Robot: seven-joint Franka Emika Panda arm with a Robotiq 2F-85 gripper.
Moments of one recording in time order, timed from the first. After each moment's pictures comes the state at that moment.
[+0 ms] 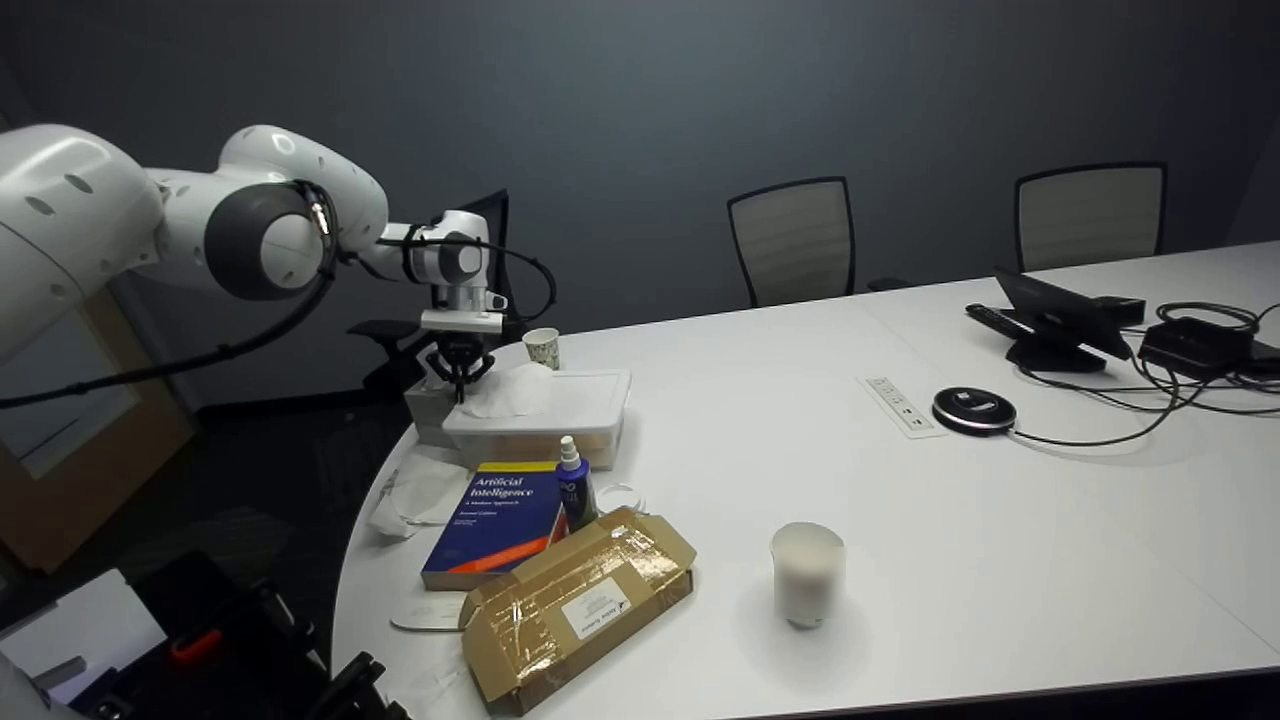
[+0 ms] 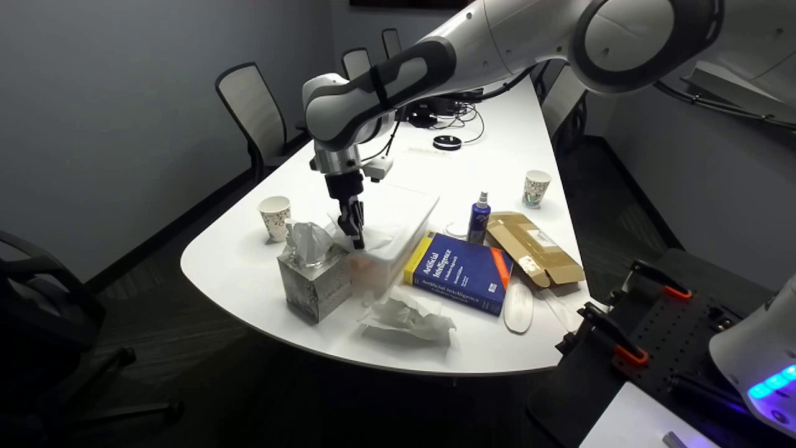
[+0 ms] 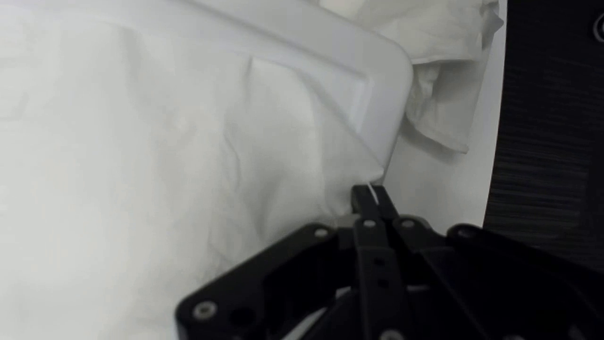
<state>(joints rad) 0.24 1.18 0.20 -0.97 -0.08 1.84 -0.43</state>
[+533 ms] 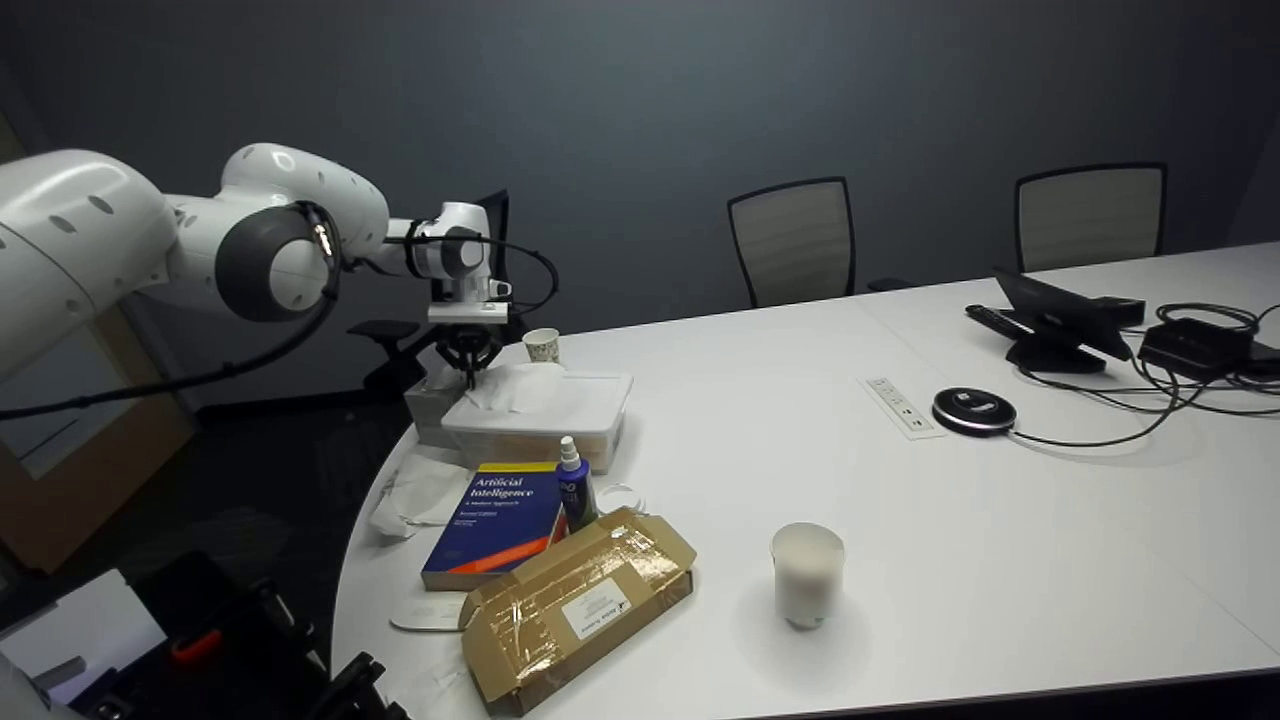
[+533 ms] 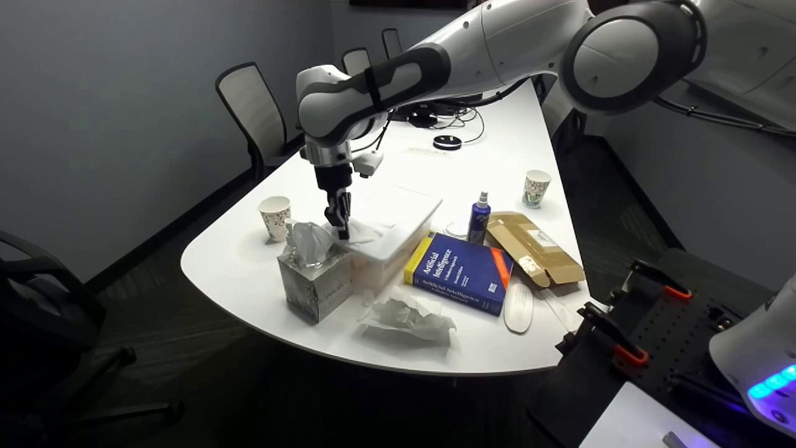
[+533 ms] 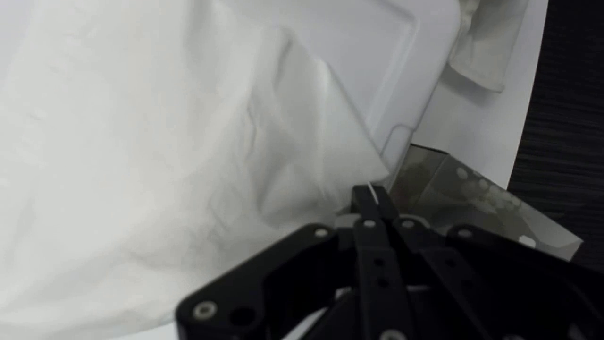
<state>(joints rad) 0.26 1.25 0.20 -0.82 -0.10 1.87 -0.43</state>
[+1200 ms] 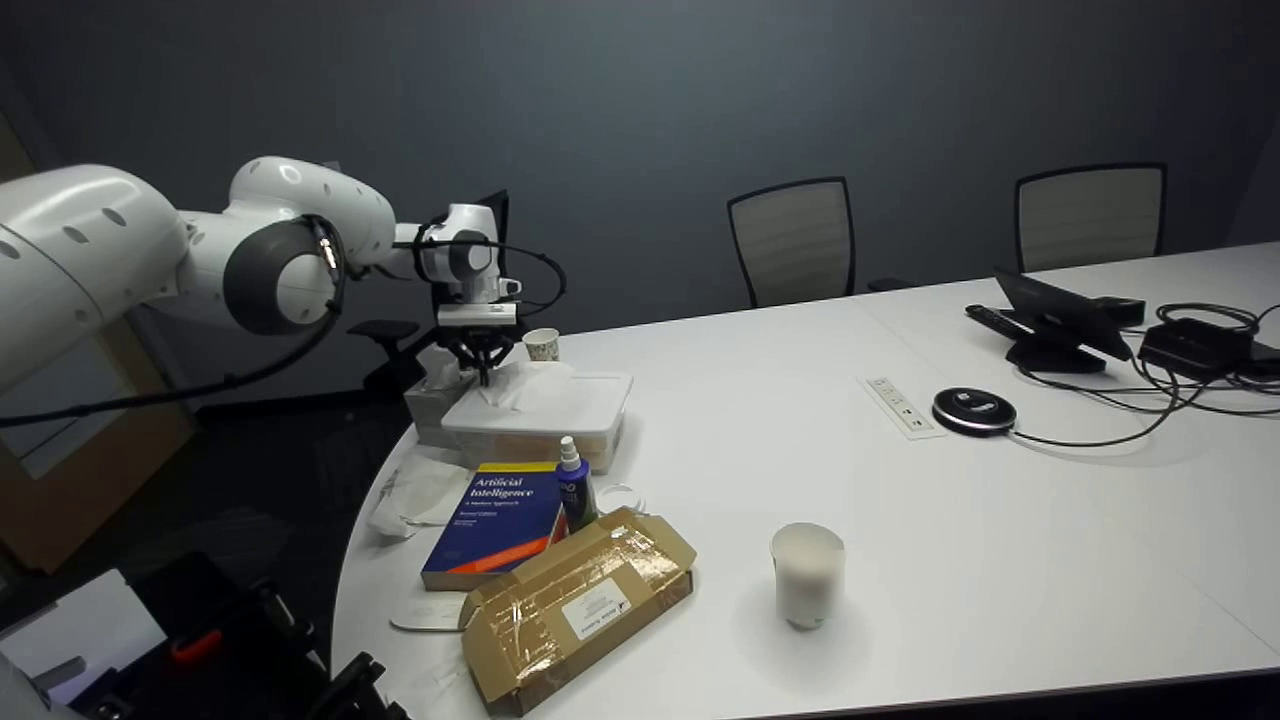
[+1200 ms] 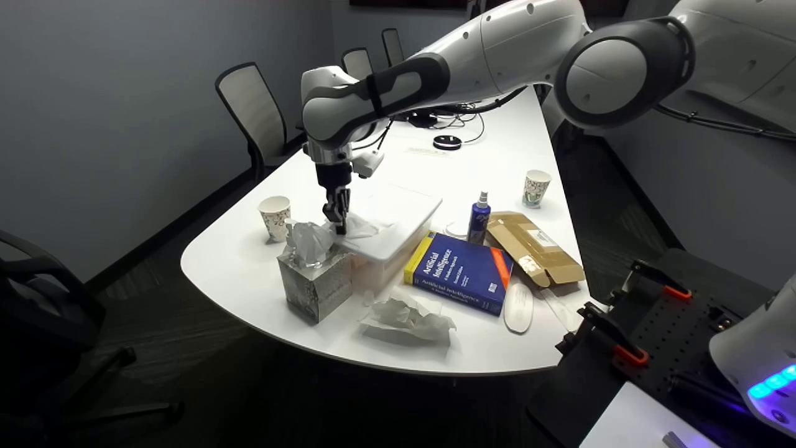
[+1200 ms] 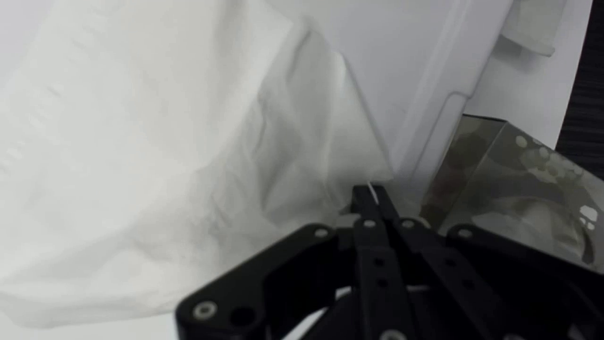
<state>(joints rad) 0.26 1.30 0.18 -0.75 -0.10 1.92 -0.40</state>
